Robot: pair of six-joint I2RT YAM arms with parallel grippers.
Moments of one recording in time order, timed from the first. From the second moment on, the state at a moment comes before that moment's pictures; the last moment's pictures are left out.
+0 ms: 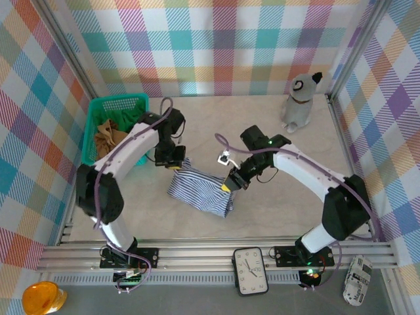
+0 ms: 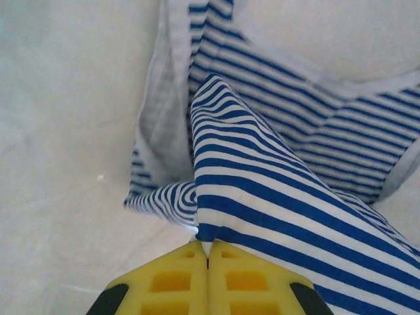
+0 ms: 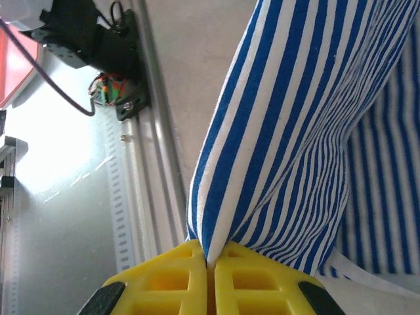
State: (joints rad) left arm -0.43 1.77 1.60 -1.31 0.13 -0.44; right arm 0.56 1.56 1.22 -0.98 -0.84 -0.42
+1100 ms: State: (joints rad) left arm -0.34 1.95 1.68 -1.41 0.23 -0.30; right arm 0.50 1.63 1.03 -0.65 -1.11 -0.21
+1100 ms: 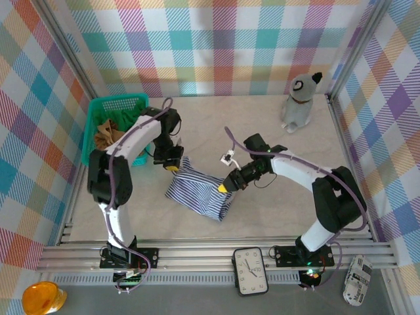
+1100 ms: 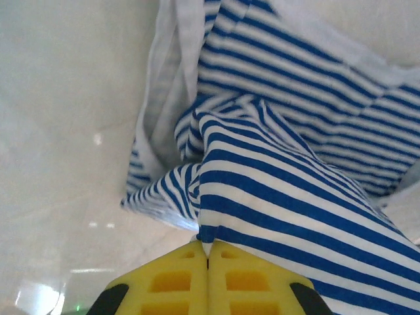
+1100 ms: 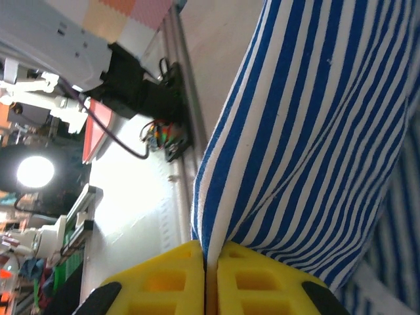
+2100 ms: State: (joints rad) left arm -0.34 2.35 2.15 -1.29 0.21 -0.35; right arm 0.34 1.83 1.19 -0.61 -0.56 -0.27
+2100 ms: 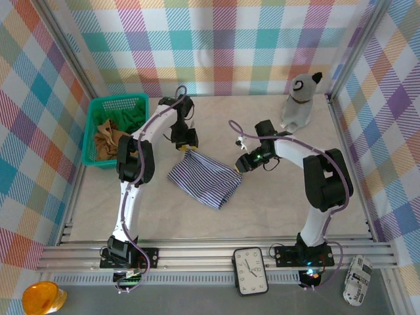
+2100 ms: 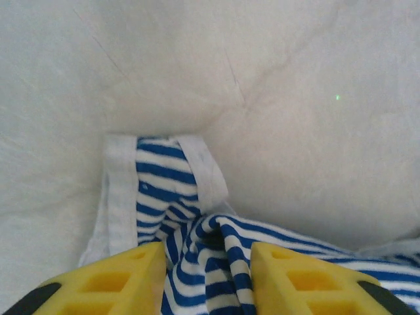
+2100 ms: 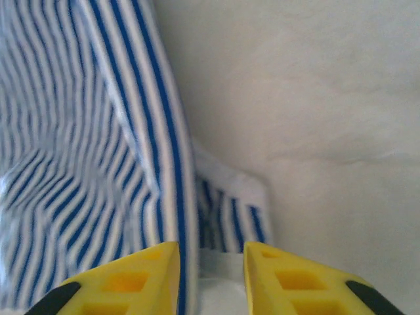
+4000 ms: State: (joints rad) left arm -0.33 2.22 1.98 -1.12 0.37 -0.09; right arm 0.50 1.48 0.81 -0.17 -0.42 0.39
